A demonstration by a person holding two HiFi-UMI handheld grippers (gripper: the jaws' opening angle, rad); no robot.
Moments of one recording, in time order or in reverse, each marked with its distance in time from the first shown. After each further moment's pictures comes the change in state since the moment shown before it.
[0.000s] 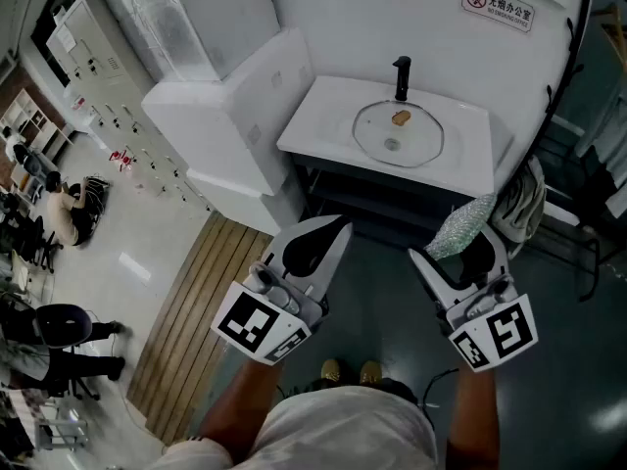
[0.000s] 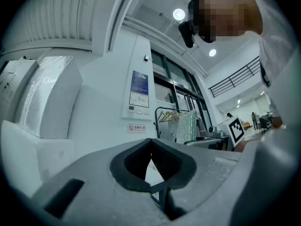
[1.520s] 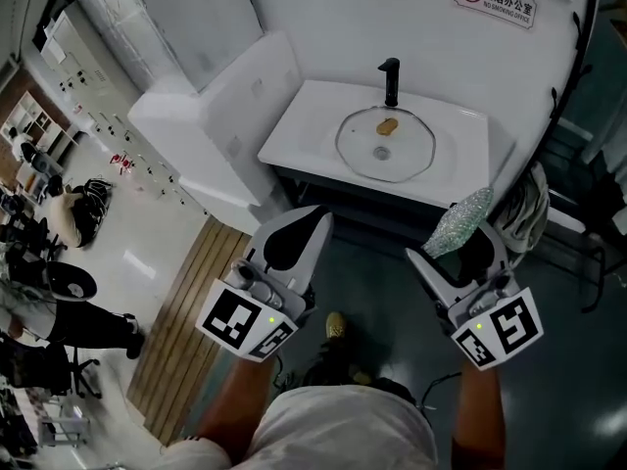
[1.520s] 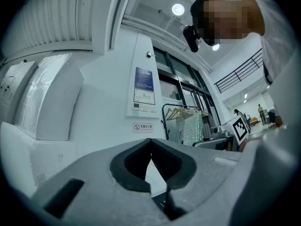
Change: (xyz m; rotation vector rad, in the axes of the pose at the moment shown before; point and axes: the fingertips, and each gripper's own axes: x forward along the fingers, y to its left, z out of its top) left arm 0.084 0.023 -0.018 0.027 0.010 0.080; right arm 0.012 -0.094 -0.020 0.065 0.004 0.060
